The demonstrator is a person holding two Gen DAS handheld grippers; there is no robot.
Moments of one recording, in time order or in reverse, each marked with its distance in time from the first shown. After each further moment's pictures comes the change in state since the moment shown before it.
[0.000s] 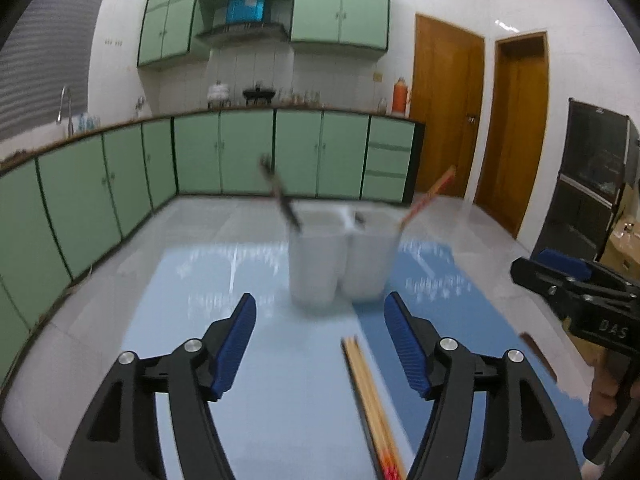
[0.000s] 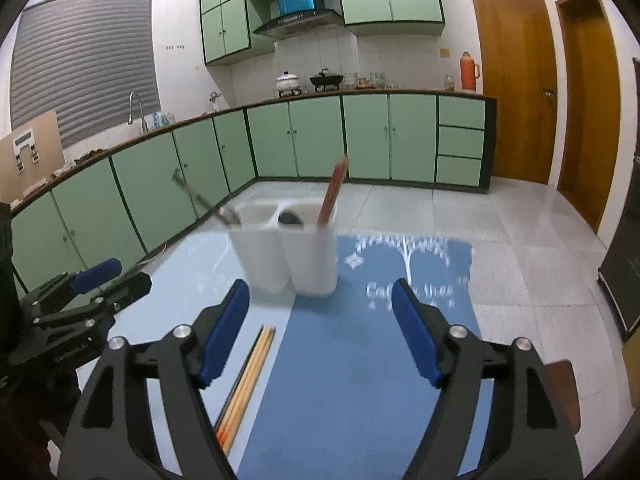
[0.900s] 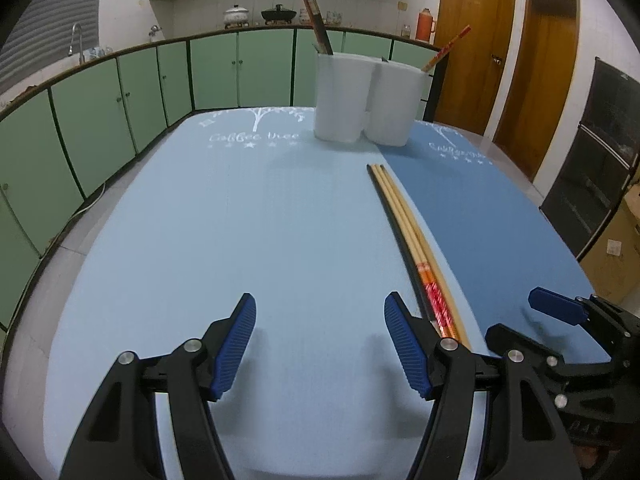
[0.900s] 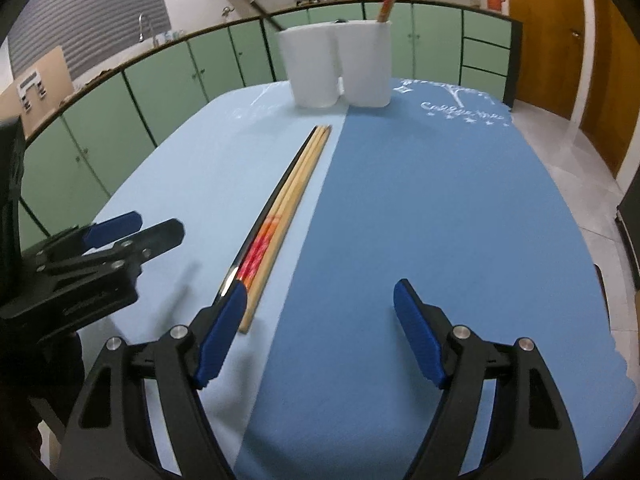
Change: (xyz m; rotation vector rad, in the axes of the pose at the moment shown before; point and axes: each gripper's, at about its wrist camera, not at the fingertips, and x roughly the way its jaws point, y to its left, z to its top) left arm -0.009 0.011 -0.120 -0.043 0.257 0.052; right arm -0.001 0.061 -0.143 -0.019 0.310 0.067
